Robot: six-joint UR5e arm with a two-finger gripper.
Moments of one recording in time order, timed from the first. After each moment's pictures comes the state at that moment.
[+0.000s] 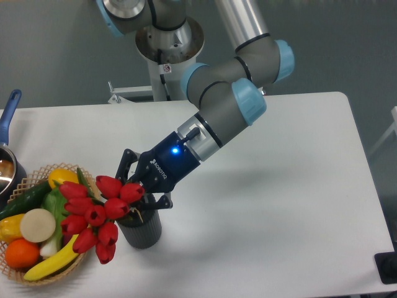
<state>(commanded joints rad) 2.47 -1.95 -1.72 -0.67 0.34 1.02</state>
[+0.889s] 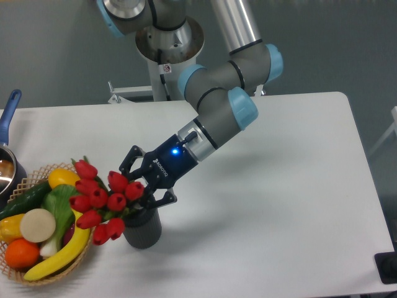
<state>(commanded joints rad) 2.53 -1.91 -1.88 -0.67 0.34 1.14</state>
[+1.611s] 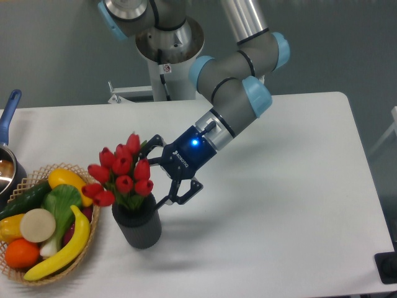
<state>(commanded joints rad) 2.60 -1.89 -1.91 -0.67 0.34 1.14</state>
